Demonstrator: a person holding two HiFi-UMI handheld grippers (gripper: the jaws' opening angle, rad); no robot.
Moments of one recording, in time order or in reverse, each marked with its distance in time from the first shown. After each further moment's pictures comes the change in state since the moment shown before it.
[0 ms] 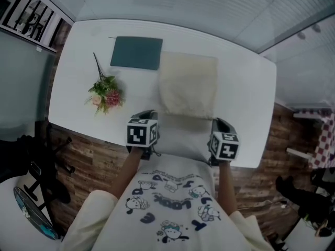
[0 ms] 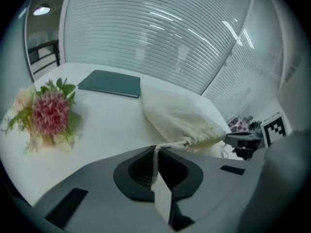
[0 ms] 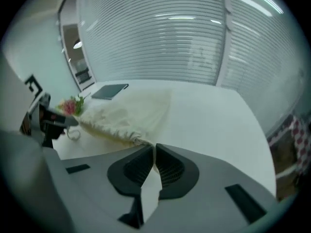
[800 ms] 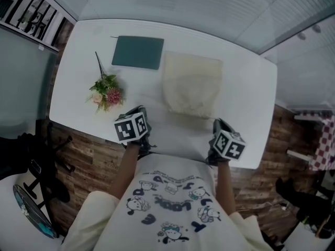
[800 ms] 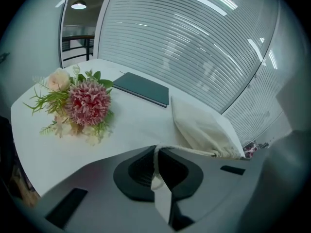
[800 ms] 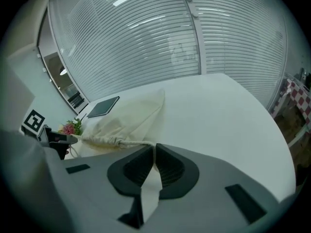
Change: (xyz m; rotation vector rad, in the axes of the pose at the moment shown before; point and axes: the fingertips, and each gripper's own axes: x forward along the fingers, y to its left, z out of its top) left arm -0.013 0.050 0.007 -0.253 -0.113 0.110; right arm -0.002 -0.013 -0.003 0.275 -0.062 0.053
